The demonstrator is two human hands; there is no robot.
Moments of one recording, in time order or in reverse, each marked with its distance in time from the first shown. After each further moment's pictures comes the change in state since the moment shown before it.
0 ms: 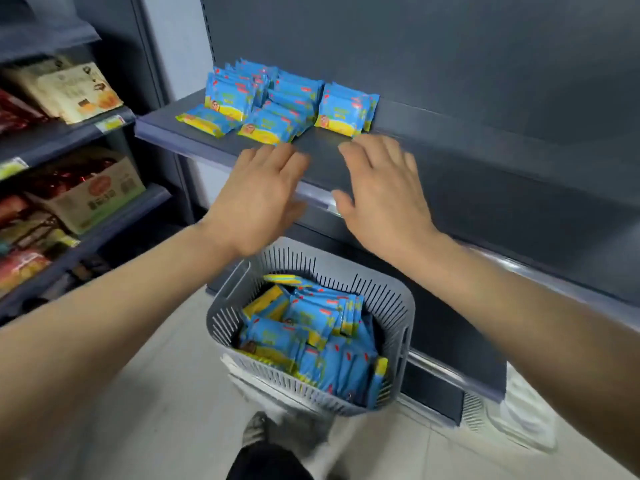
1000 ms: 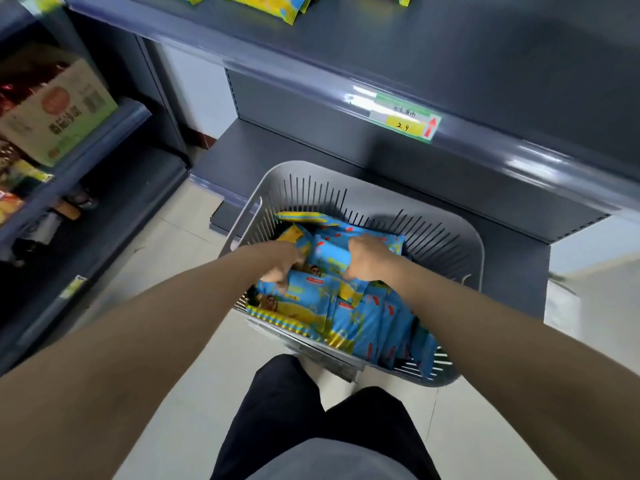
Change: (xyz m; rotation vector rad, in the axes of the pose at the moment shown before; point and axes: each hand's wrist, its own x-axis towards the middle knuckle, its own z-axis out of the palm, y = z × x) left_hand -0.110 -0.045 0.262 -0.257 -1.298 -0.066; right_hand -0.086 -0.003 0.286 0.148 -1.121 0.224
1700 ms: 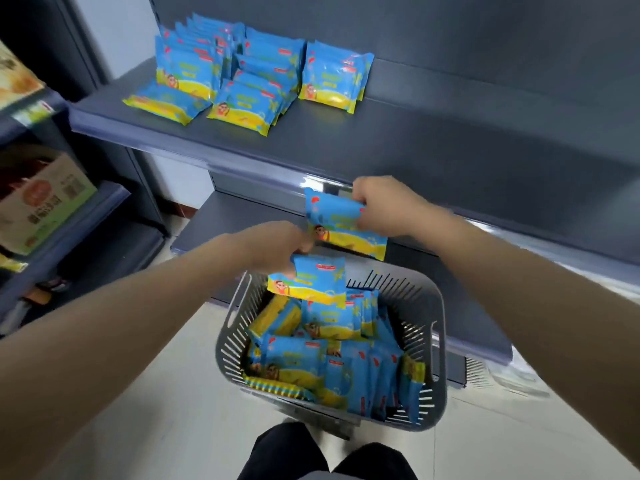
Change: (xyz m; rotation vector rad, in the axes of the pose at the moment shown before) left_hand -0.083 0.014 -0.152 0.120 0.421 0.259; right_hand -0.089 0.004 -0.206 0.036 0.462 0.004
